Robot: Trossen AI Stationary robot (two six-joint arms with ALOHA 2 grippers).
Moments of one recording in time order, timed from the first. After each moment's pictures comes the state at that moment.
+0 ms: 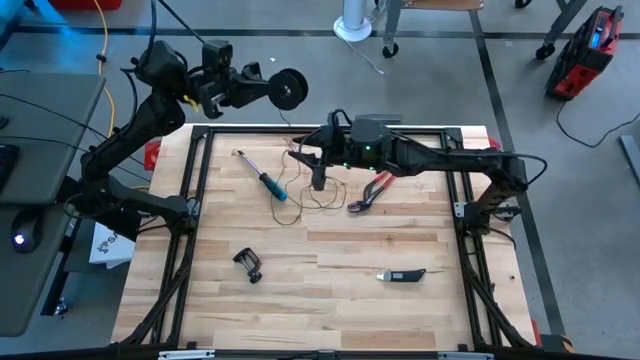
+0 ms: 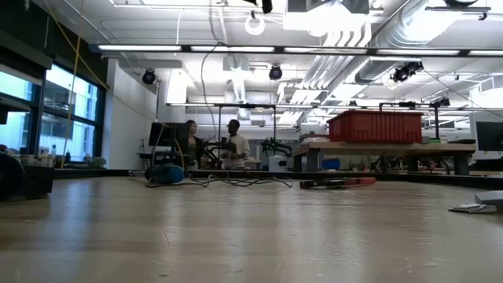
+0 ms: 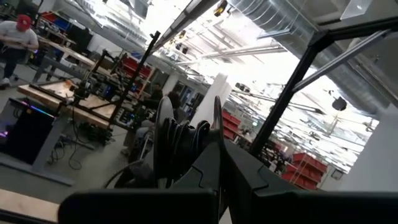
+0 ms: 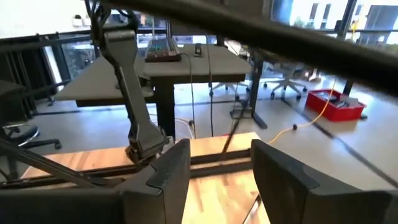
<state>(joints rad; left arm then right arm) 0.58 1.26 1.57 0.09 0.72 -0.78 -0.12 1.68 1.55 0.04 0.08 -0.03</state>
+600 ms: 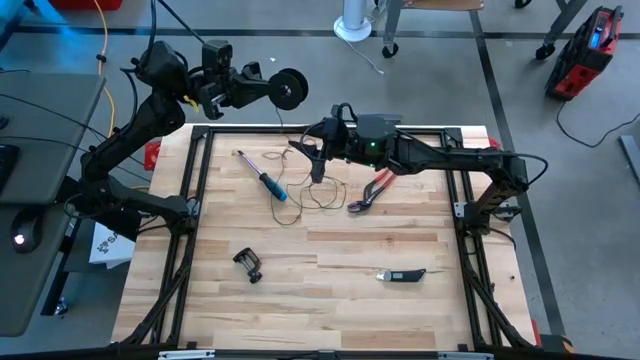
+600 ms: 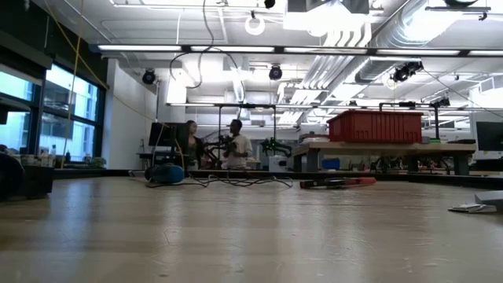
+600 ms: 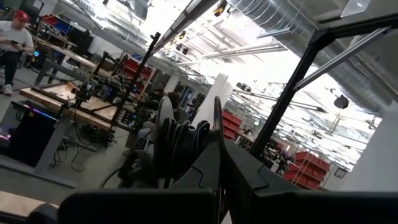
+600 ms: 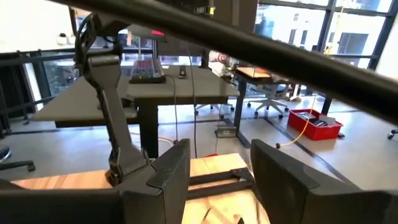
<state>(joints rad) 0.58 1.26 1.57 0.09 0.72 -0.76 -0.13 1.68 1.55 0.13 0.13 -0.06</state>
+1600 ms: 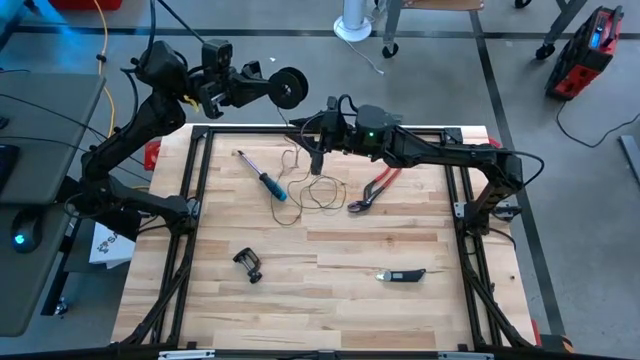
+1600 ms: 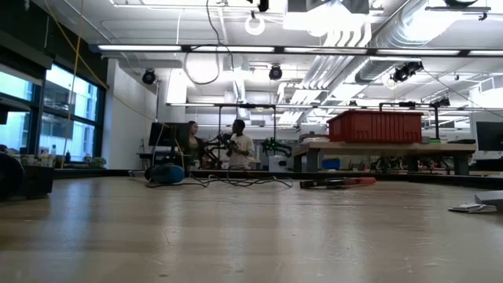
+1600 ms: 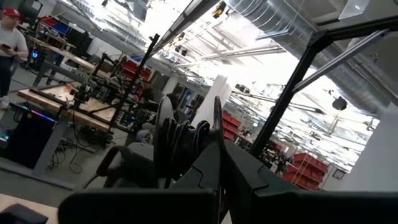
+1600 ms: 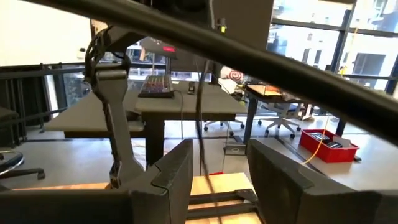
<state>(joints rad) 0.58 1.27 1.57 0.10 0.72 -0.77 -0.18 1.72 1.55 0.23 0.00 -0.09</state>
